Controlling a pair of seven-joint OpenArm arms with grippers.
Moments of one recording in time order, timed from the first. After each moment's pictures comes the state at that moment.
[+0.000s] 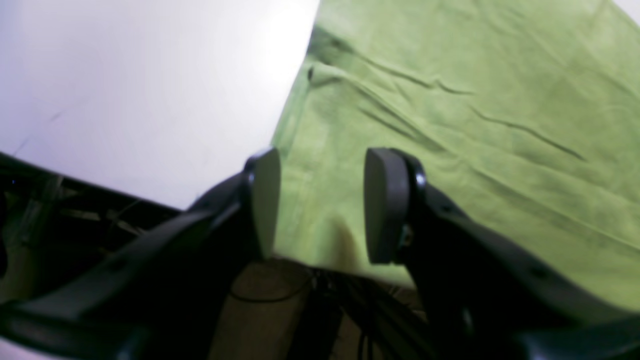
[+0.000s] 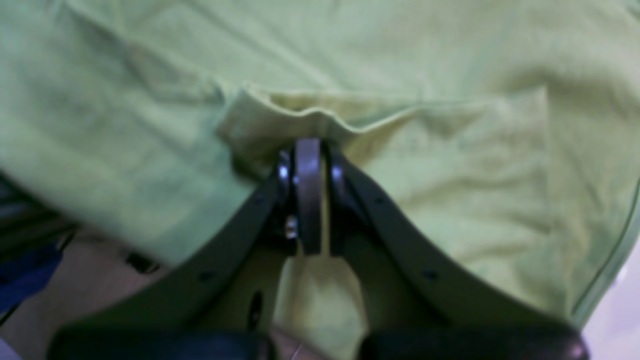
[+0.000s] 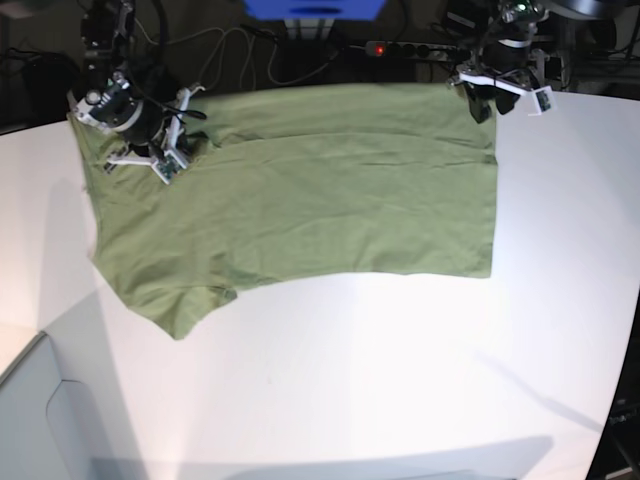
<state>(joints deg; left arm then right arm) 48.4 -3.3 -22.9 114.3 -29.6 -4.9 26.0 -23.8 8.5 12.9 105.6 -1.1 46.9 -40.3</state>
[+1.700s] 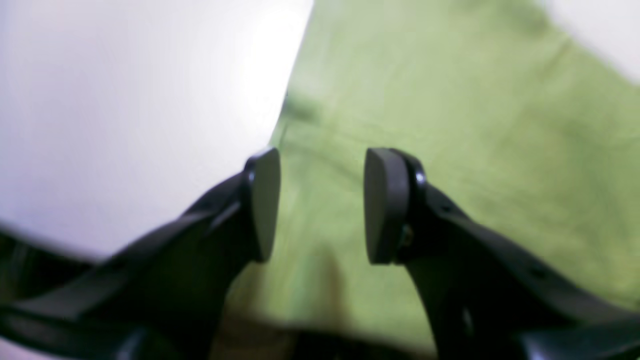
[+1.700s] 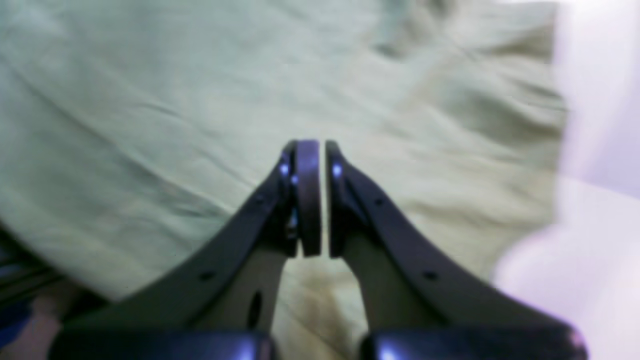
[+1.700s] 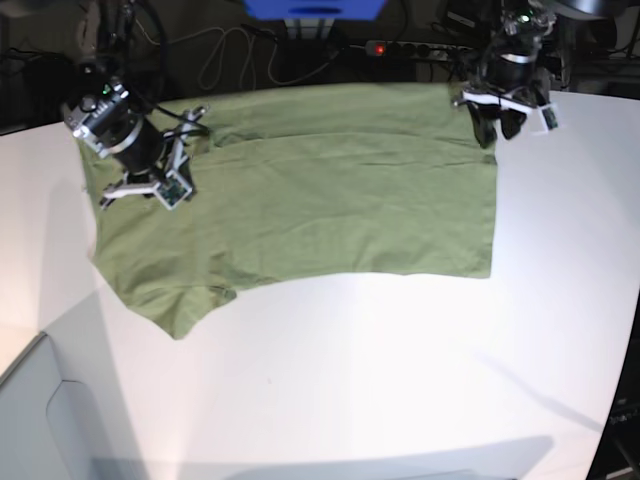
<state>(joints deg) 44.9 -3.1 -24.0 117.6 -29.8 -5.3 25.9 -20.8 8.8 11.2 116.5 -1.3 46.9 -41.2</state>
